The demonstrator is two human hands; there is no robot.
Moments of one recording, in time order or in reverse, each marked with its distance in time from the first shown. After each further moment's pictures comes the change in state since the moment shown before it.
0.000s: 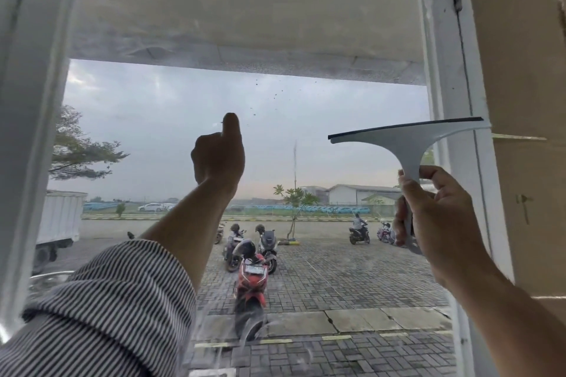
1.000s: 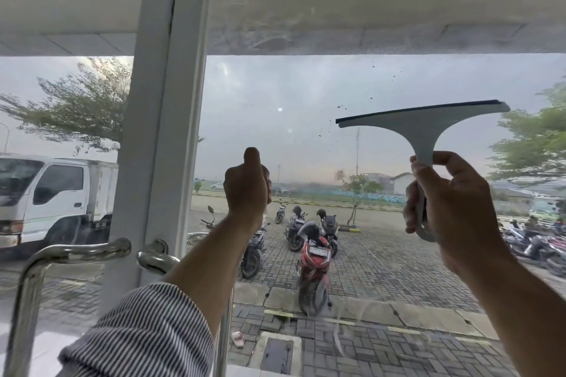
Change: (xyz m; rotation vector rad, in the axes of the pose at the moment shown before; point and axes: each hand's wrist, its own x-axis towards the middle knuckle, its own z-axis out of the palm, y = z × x) left_hand 0.017 -0.070 -0.167 -0.186 -0.118 -0.071; right_hand -0.050 -0.015 0.152 0.183 -0.153 0.078
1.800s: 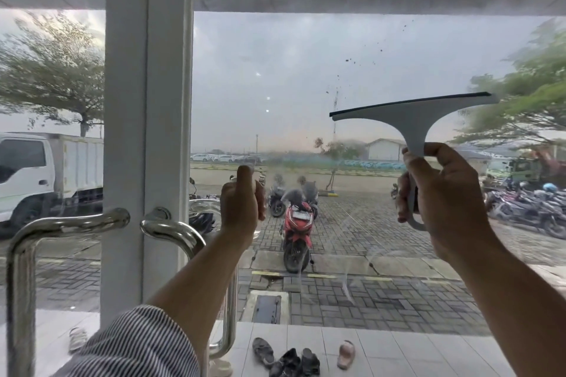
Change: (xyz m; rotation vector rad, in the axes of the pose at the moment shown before) left_hand -0.029 -0.069 -0.063 0.031 -0.182 -0.078; right_hand -0.045 0.025 0.031 -0.082 0.052 0.078
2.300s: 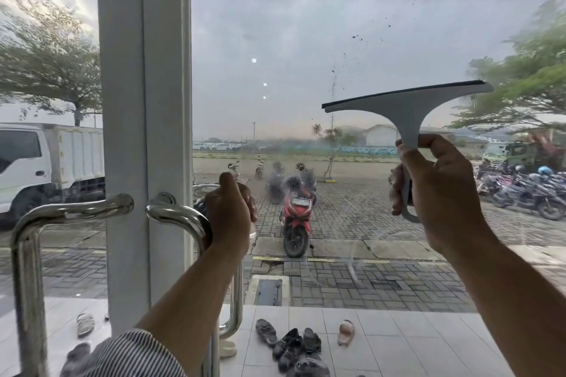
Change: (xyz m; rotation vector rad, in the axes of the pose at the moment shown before) left_hand -0.020 -0.019 -0.022 -0.147 0.139 -0.078; right_hand -0.019 0.008 0.017 0.018 0.002 0.062
